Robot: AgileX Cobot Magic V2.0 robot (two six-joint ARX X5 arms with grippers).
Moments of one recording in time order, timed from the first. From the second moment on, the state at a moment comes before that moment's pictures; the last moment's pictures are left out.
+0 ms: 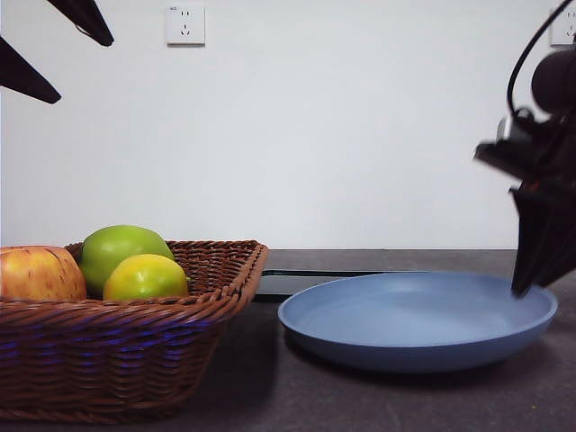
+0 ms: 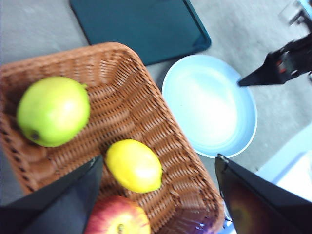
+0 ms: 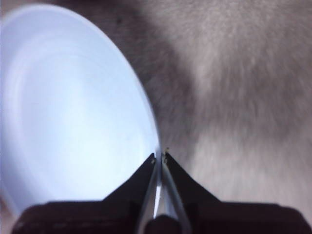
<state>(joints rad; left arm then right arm) -0.27 1.02 0.98 -0.77 0.47 -0.10 0.13 1.53 0.91 -0.66 -0.42 0.11</state>
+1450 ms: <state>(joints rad) -0.54 1.59 0.98 -0.62 0.24 -0.30 0.13 1.09 0.91 -0.77 -0.41 0.16</state>
